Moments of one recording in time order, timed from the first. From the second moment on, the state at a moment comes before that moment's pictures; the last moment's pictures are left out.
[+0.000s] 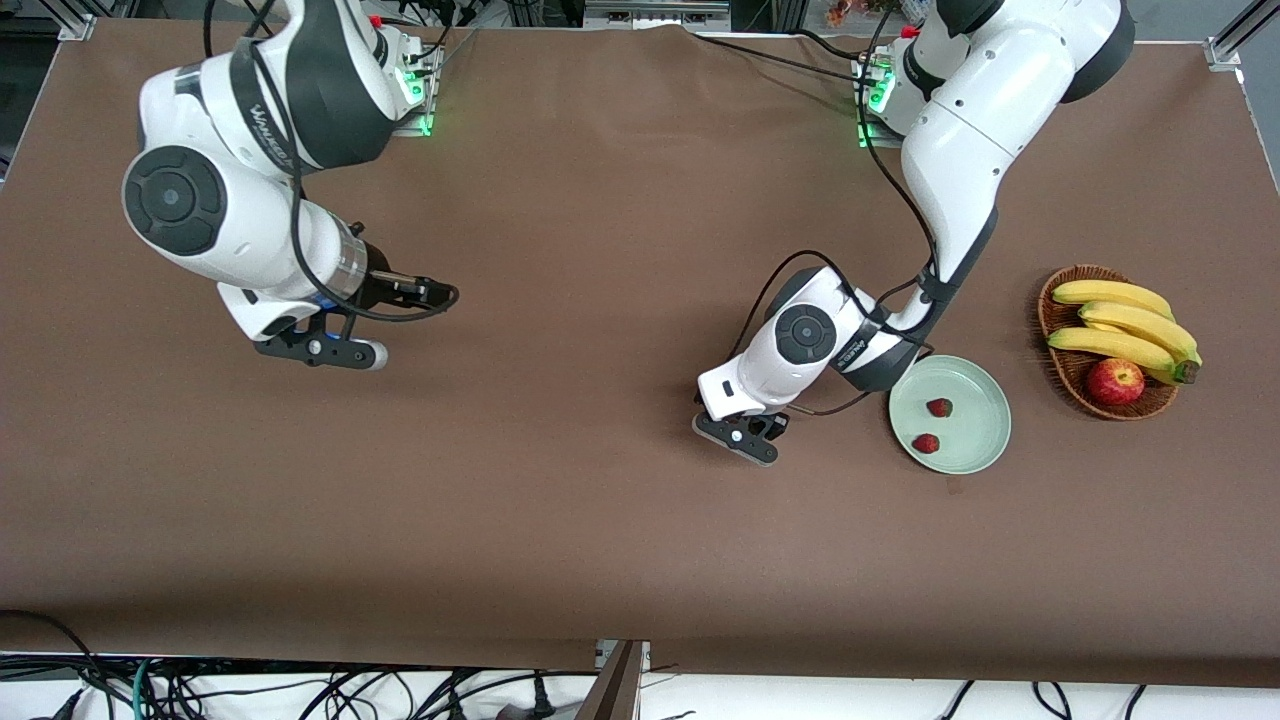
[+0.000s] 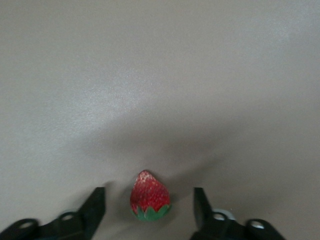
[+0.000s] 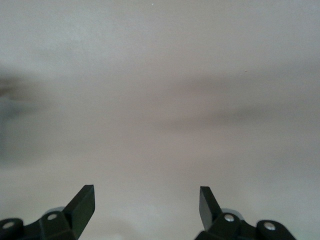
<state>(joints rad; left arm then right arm) -0.17 0.88 -0.41 -1.52 0.31 2.46 -0.23 0.57 0.34 -0.28 -1.41 0.20 1.56 0.42</state>
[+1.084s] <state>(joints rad) 0.08 0.70 -0.38 -1.50 0.44 1.95 0.23 0.24 0.00 -0.07 -1.59 0.03 1.47 0.21</state>
